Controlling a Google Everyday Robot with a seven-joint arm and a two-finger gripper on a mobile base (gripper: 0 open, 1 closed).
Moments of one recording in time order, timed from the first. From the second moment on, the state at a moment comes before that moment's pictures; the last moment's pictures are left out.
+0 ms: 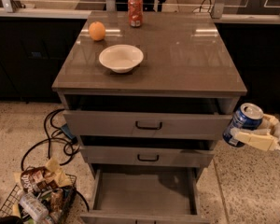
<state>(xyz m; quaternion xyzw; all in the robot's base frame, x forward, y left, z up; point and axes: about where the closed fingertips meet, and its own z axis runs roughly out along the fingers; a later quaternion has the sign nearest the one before) 0.470 -0.283 0.796 -0.37 0.65 0.34 0.57</state>
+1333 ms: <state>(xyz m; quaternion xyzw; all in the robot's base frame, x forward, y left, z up) 0.441 -0.185 0.560 -0.41 0.68 0.37 0.48</state>
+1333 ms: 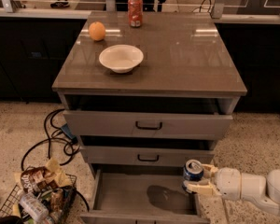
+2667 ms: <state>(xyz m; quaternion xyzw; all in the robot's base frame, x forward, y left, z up) 0.512 -0.109 0.465 -0.47 0.62 0.41 0.48</state>
